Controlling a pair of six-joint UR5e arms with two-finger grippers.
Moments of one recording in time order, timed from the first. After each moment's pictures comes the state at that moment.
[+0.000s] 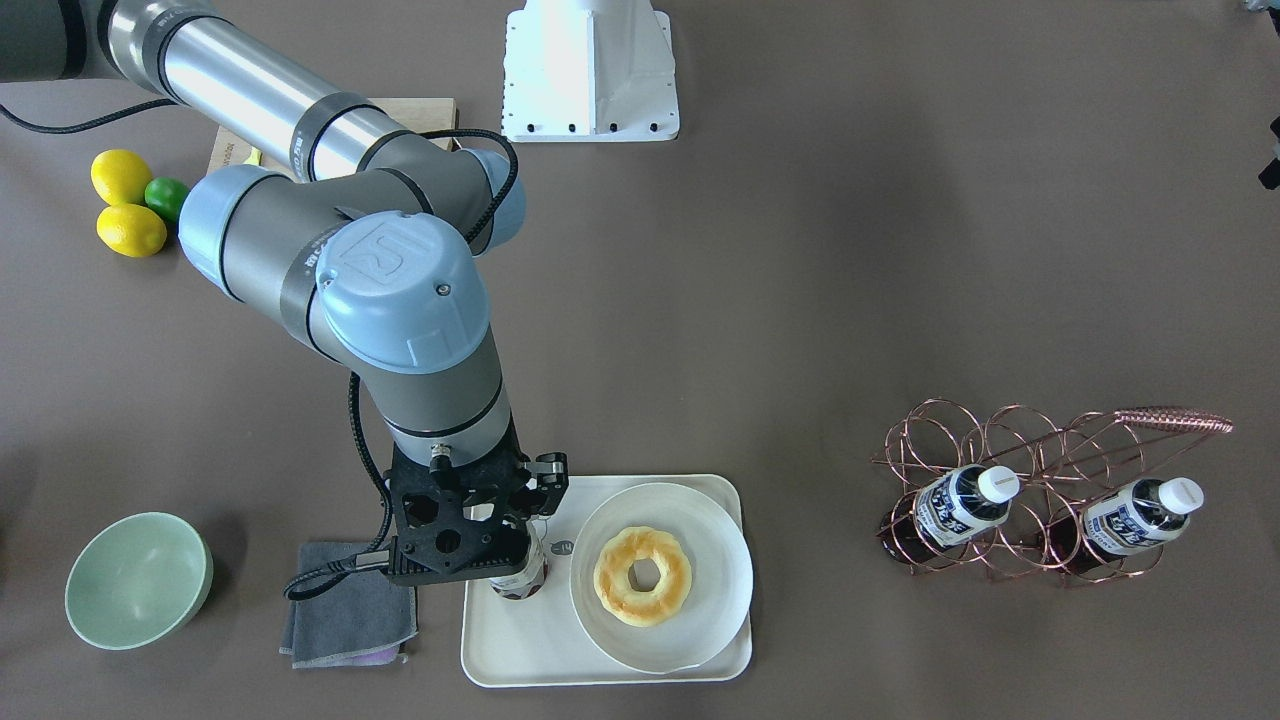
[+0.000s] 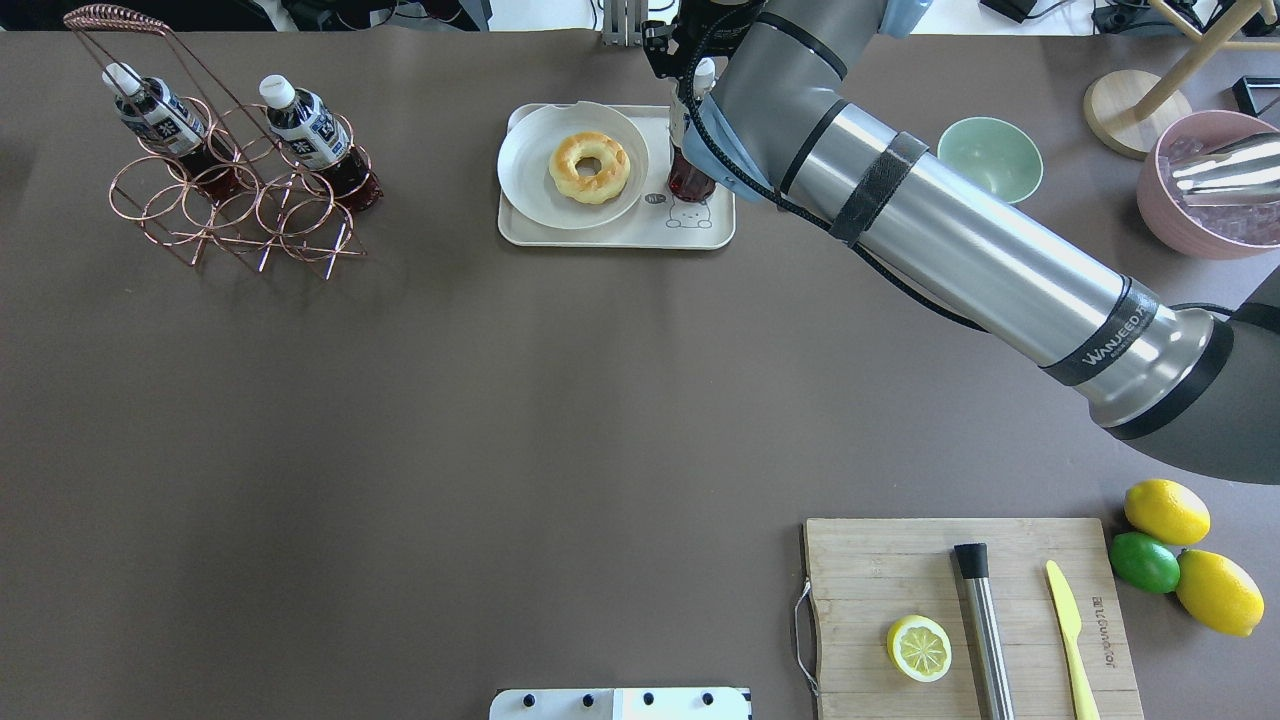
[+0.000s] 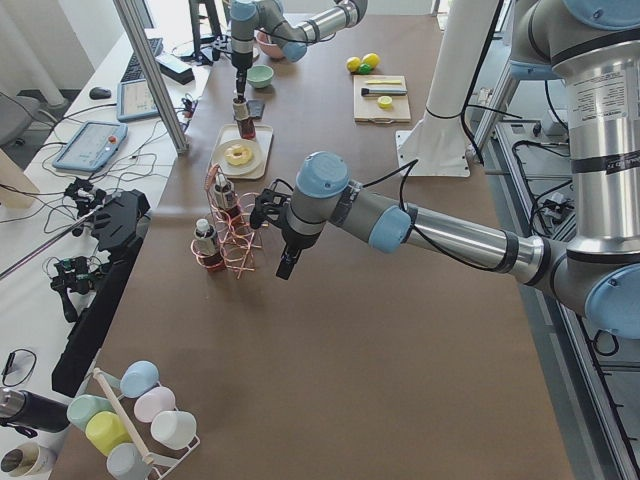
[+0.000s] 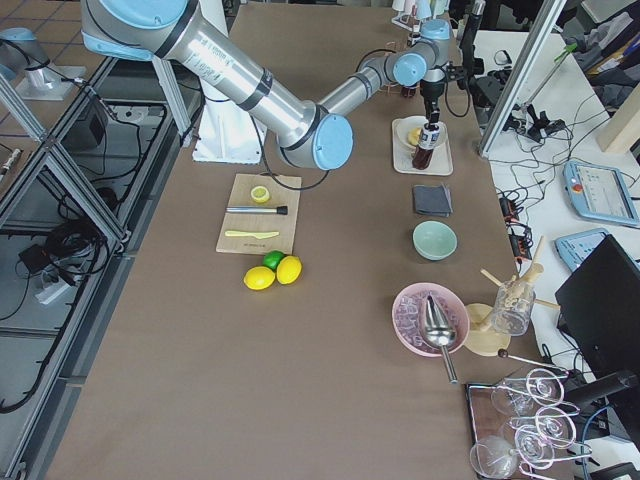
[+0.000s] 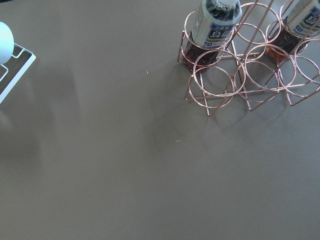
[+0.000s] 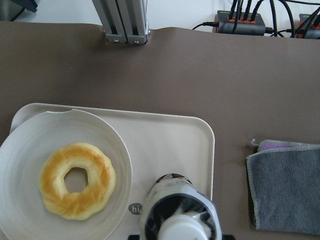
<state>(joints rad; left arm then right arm) -1.51 -1.39 -2.01 -1.81 -2.39 -0.15 0.88 -0.49 1.12 -1.49 1.99 0.86</state>
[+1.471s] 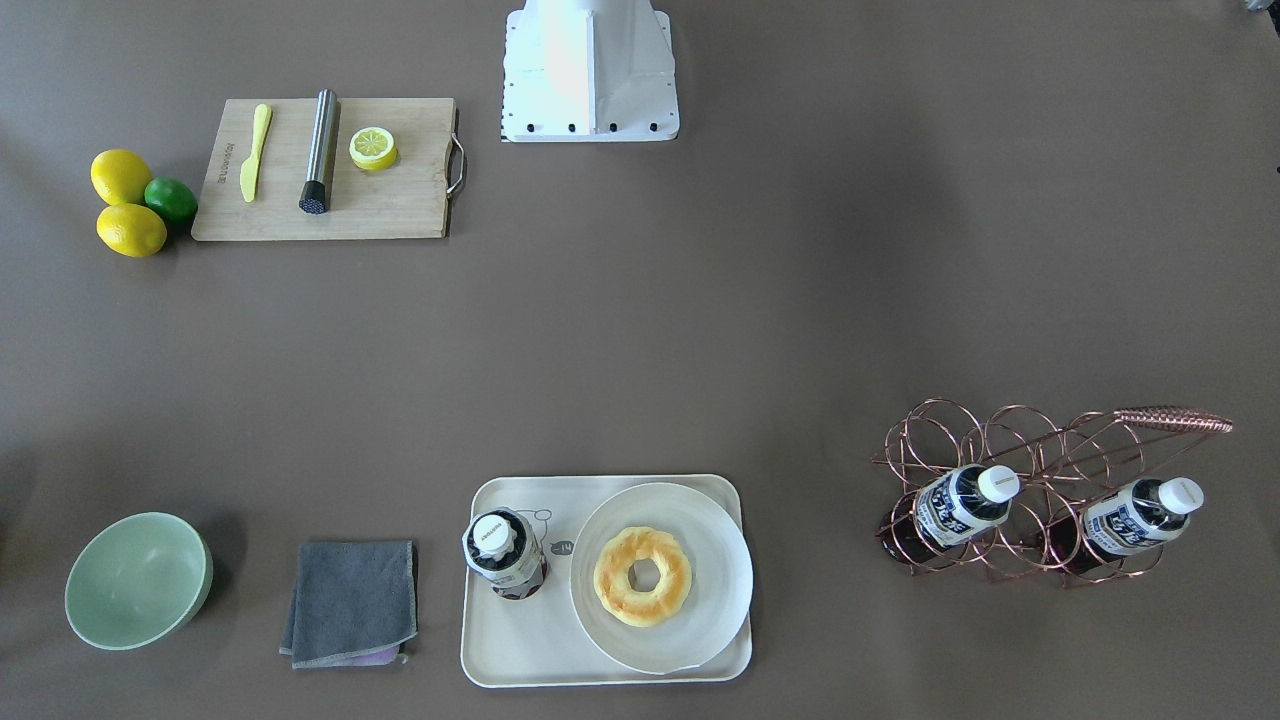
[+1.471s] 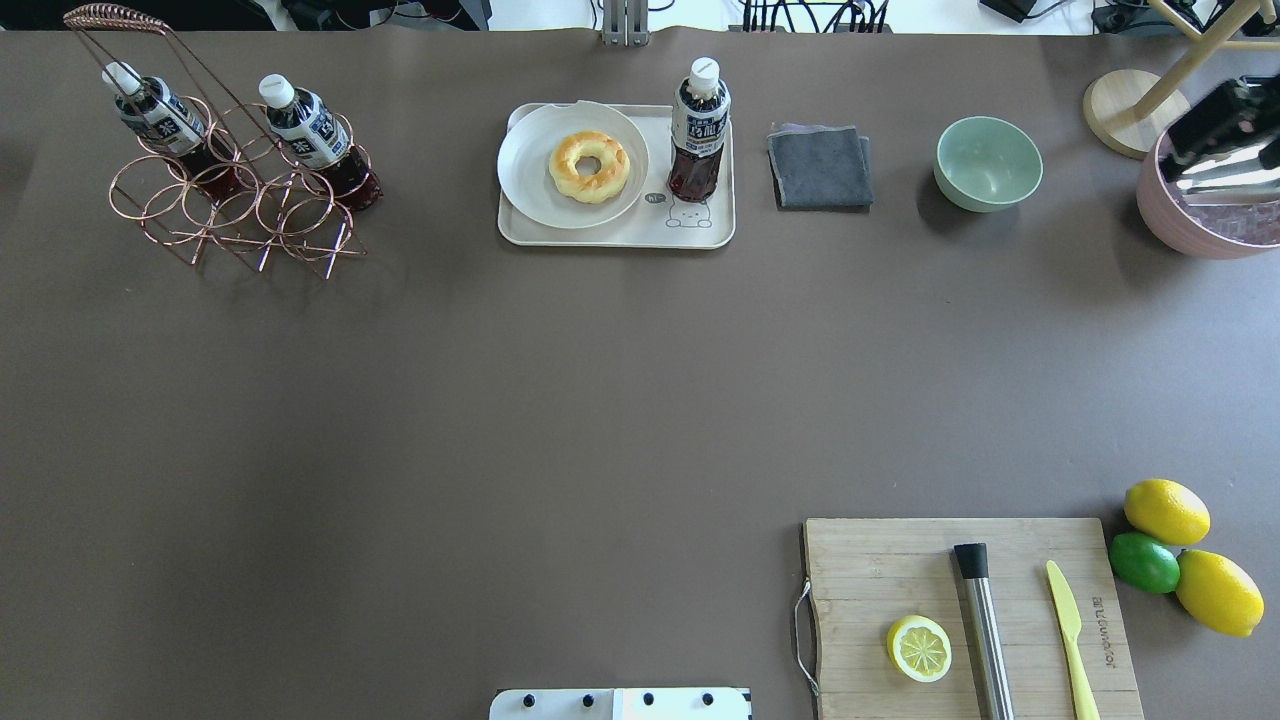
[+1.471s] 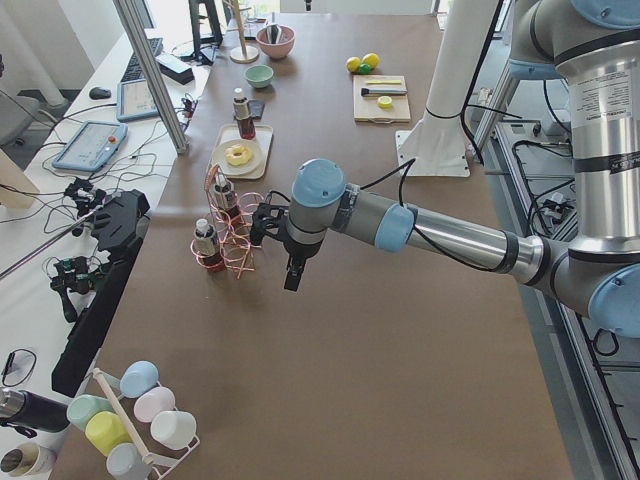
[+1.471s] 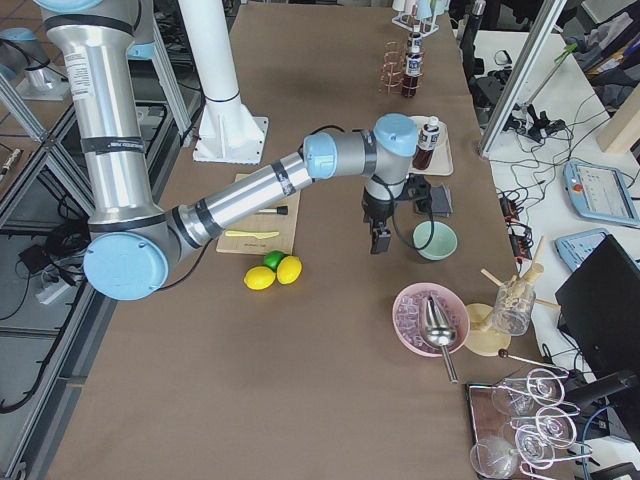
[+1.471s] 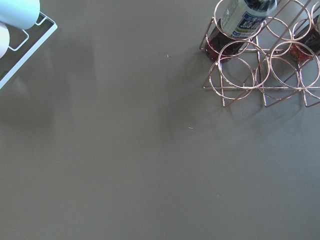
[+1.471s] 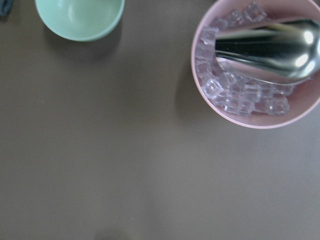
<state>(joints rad) -1.55 -1.39 -2.01 -1.68 -2.42 -0.16 1.41 -1.44 1.95 -1.96 2.31 0.03</state>
